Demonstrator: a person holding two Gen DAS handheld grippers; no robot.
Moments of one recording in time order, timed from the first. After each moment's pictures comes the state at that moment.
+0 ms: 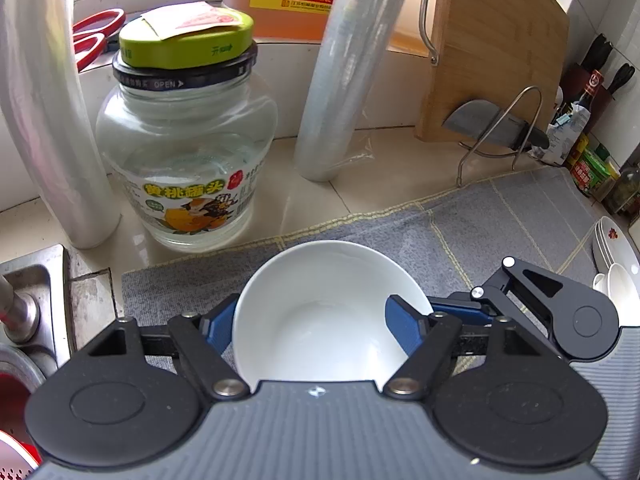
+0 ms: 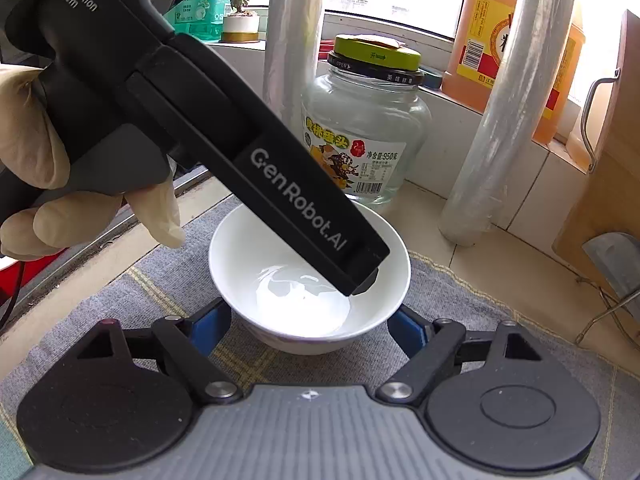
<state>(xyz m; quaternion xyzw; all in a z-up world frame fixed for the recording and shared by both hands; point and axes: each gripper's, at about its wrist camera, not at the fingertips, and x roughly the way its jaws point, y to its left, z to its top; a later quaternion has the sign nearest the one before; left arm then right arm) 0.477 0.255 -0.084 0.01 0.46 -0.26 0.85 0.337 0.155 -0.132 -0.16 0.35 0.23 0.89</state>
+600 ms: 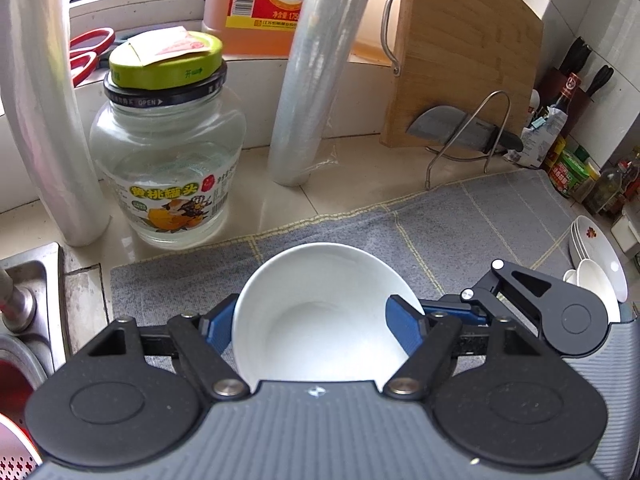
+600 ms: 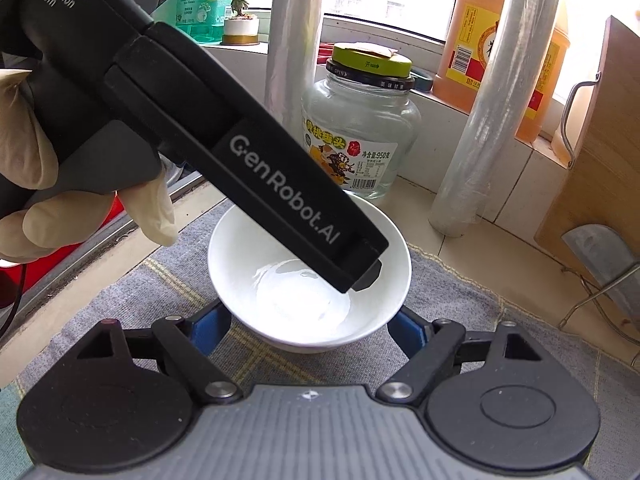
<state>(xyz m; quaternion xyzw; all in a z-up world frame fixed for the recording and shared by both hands) 0.450 0.252 -0.064 0.00 0.45 -0.27 0.85 0.318 0.149 -0.116 -0.16 0.36 0.22 0.89</state>
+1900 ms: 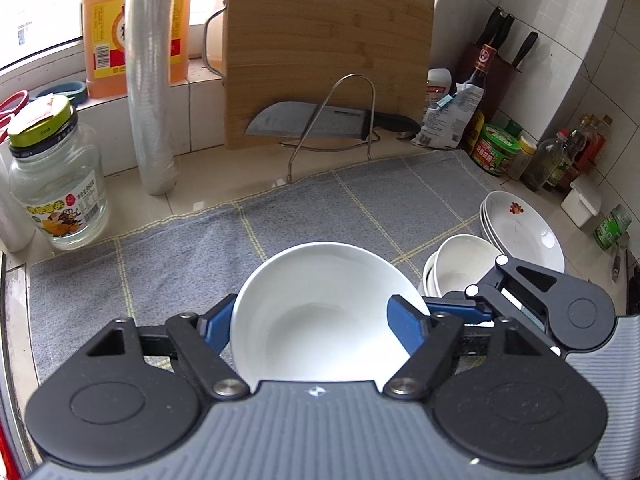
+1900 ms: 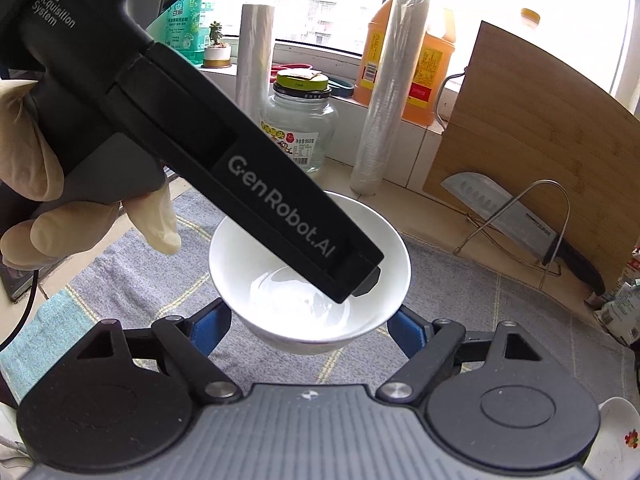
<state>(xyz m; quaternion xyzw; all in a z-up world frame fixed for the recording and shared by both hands) 0.352 0.141 -0.014 0.02 0.43 -0.31 0.85 0.211 0.049 -0.062 -0.16 0.35 0.18 0.91</state>
